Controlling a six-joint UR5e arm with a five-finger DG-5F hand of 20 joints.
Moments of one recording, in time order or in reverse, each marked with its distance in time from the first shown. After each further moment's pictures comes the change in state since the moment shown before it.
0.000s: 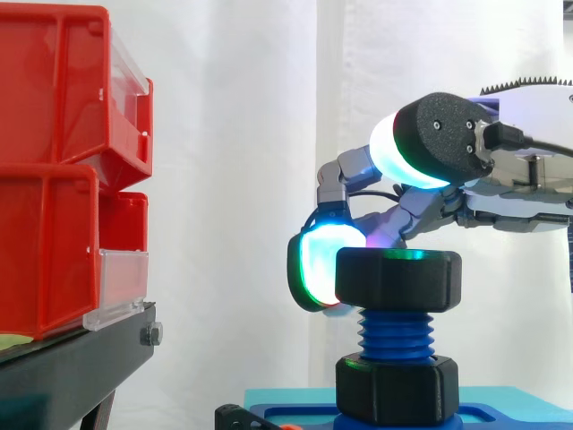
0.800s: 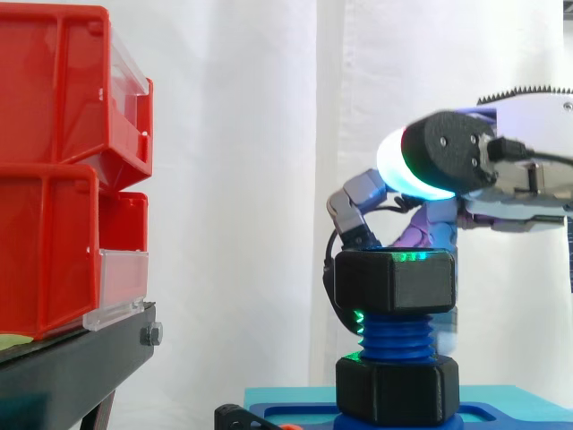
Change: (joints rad) arm -0.026 0.005 0.017 -0.051 -0.054 0.001
